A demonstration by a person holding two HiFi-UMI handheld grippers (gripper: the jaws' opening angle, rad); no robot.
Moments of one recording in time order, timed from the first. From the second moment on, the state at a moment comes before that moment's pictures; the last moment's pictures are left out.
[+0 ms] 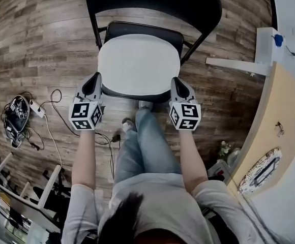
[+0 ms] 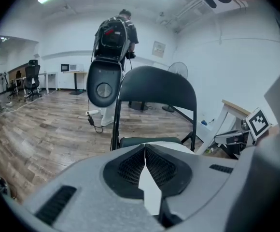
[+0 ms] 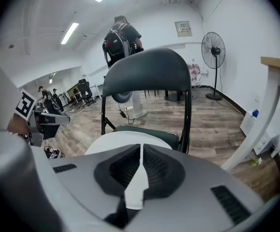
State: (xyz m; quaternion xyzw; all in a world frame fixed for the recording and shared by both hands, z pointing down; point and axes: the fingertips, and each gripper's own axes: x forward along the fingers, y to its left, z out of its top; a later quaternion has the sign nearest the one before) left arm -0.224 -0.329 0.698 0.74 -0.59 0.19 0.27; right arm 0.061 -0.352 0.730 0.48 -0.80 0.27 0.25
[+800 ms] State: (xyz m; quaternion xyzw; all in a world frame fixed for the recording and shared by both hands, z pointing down) left arm -0.207 -0.257 0.525 0.78 -0.58 0.10 0.20; right arm 0.066 -0.286 0.549 0.51 -0.83 0.18 0.16
